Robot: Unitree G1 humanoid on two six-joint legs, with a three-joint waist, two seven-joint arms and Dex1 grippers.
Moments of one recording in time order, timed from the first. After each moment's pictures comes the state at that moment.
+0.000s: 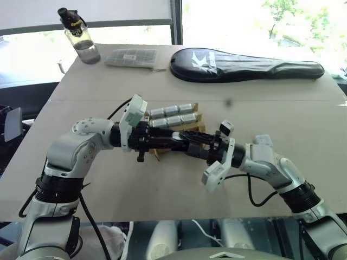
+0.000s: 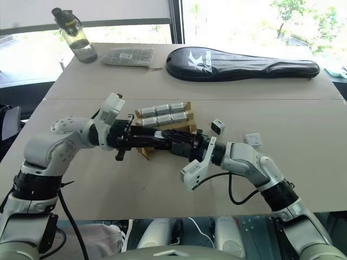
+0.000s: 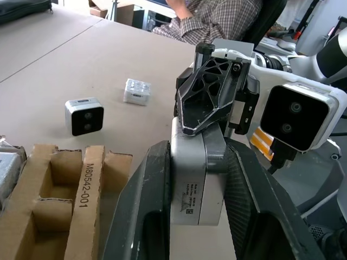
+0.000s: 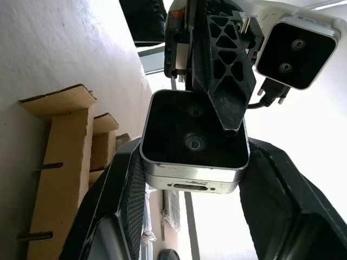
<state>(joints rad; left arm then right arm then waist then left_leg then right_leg) -0.48 0.77 -0.01 -0.16 -0.70 0.68 -1.31 -0.44 -0.45 0.40 -0.06 -0.66 -0.76 0.33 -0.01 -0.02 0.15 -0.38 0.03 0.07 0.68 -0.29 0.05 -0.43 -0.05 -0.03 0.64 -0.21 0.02</state>
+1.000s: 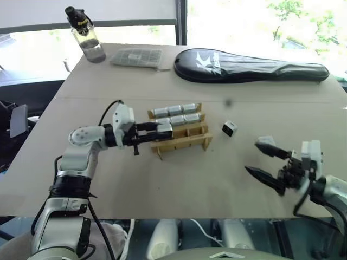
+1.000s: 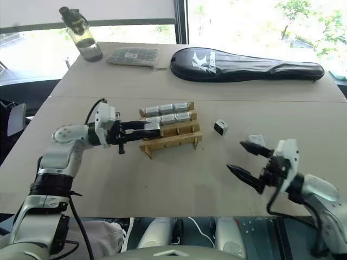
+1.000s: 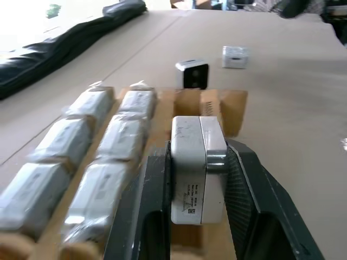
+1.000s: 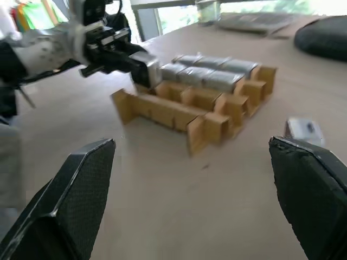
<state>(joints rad) -0.48 0.67 0.05 0.34 -0.42 0.01 -1.37 0.30 -0.78 -0.16 -0.42 0.90 0.22 0.93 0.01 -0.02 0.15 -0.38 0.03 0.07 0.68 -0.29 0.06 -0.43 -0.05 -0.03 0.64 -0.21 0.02</state>
